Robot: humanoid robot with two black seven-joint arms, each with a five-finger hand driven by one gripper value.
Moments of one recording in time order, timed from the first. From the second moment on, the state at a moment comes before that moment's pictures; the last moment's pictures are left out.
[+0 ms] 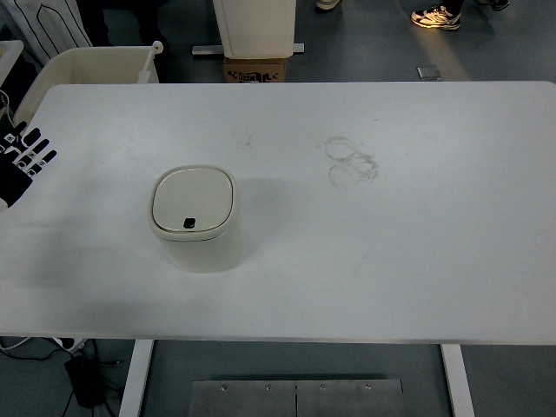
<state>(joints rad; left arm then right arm) -0.66 0.57 -0.69 -0.44 -0.32 -0.52 -0.05 -0.02 0.00 0.31 0.20 -0.22 0.04 0.46</state>
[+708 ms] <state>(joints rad) -0.68 0.58 -0.69 -0.44 -0.31 -0.52 -0.04 -0.02 0.00 0.31 0.20 -0.22 0.04 0.46</state>
